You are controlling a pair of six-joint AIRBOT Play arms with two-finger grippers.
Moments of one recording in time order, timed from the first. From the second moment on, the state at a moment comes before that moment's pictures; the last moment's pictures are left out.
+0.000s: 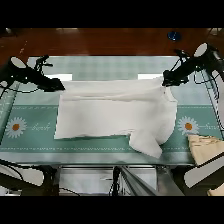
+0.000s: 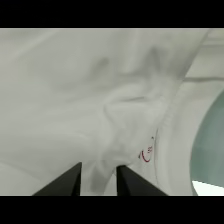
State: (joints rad) left arm 0.17 -1.72 1.43 1.09 -1.21 -1.14; right arm -0.11 -1.84 1.72 -1.27 1.40 1.43
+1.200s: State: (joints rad) left arm 0.69 -1.16 0.59 0.96 -1.39 -0.99; right arm -0.50 -1.27 1.01 -1.13 1.44 1.25
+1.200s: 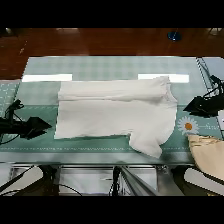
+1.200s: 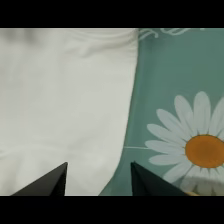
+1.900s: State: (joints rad) left arm 0.58 -1.28 0.55 0.89 -1.32 -0.96; right arm -0.50 -1.27 0.98 -1.10 1.39 1.23
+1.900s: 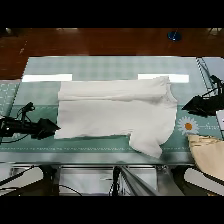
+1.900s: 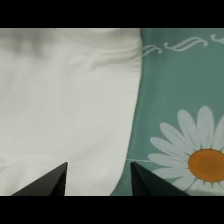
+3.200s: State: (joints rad) left arm 0.38 -1.43 0.56 0.83 -1.26 -0.86; right arm -0.50 -1.14 0.64 -1.09 1.39 1.28
